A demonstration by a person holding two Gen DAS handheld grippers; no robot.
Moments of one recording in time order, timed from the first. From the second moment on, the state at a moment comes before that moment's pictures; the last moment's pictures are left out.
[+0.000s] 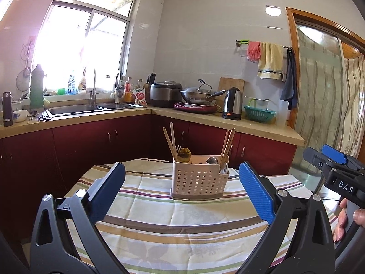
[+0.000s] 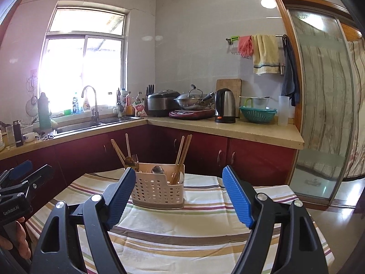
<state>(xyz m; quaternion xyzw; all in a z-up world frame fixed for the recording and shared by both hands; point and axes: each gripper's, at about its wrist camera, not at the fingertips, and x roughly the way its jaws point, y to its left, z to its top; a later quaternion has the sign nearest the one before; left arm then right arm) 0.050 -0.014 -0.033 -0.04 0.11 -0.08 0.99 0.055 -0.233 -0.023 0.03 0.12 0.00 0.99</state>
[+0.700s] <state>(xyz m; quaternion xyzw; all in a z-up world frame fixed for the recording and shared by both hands) 0.046 -0.011 -0.035 -0.04 0.11 -0.08 0.99 0.050 -0.229 -0.025 0.02 0.11 0.00 0.99</state>
